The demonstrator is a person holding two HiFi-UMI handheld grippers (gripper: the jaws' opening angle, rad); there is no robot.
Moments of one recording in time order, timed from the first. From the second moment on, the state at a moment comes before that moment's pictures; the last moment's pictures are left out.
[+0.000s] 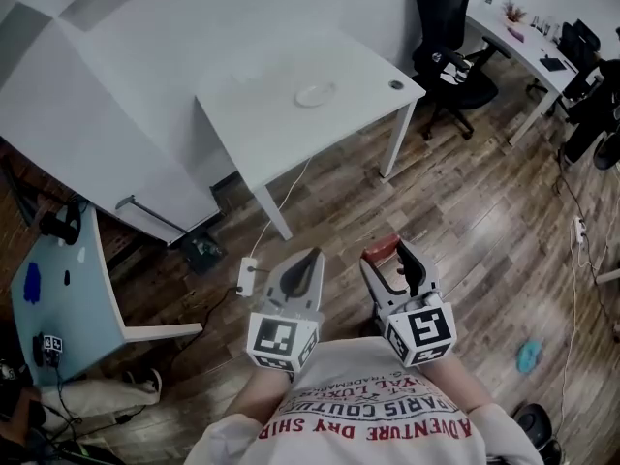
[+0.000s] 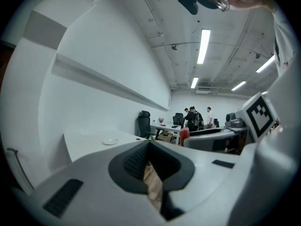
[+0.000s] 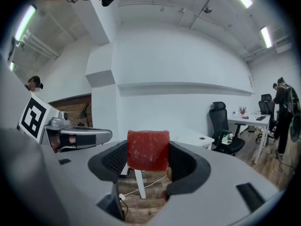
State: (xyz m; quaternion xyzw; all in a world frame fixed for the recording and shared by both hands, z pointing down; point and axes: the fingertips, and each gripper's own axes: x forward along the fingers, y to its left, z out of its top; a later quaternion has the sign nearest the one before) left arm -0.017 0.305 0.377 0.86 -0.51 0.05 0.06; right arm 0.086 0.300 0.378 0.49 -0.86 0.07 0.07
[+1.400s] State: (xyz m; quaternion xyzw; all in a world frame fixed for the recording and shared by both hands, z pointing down) left arm 0.143 0.009 0.374 0.86 -0.50 0.06 0.07; right arm 0.256 0.005 0.389 0.48 -0.86 0.11 0.09
